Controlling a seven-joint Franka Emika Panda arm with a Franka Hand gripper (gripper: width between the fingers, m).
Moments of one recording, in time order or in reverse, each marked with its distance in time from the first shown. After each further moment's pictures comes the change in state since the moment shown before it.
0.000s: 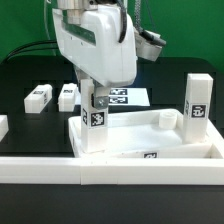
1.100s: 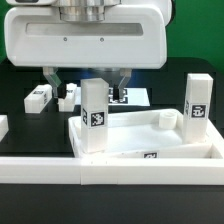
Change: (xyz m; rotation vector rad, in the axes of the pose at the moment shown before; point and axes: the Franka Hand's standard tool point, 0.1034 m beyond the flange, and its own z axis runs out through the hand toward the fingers) arm 0.004 -0.001 -0.004 -0.013 -0.010 -1.062
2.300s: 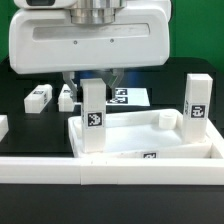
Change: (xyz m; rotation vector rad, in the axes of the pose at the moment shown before) arm -0.001 -0.005 0.003 -0.010 0.006 -0.231
